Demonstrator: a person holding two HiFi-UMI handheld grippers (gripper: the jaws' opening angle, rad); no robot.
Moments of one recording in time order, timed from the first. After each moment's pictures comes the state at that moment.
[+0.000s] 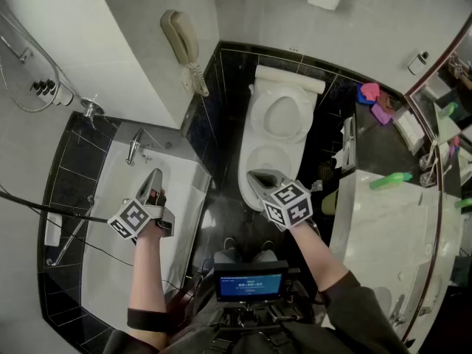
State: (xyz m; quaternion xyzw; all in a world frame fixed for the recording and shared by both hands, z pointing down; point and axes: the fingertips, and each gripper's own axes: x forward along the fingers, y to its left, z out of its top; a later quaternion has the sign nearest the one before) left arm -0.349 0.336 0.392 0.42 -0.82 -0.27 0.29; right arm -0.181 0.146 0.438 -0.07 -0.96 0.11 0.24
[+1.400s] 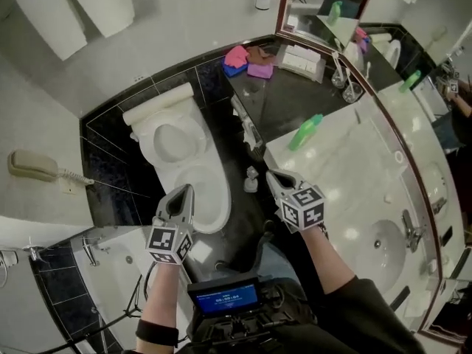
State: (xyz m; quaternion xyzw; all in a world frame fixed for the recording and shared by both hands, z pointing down) left arm -0.082 -0.036 0.419 0.78 -0.61 0.08 0.11; right arm 0.117 -0.129 0.474 0.31 -0.91 0.19 0.19
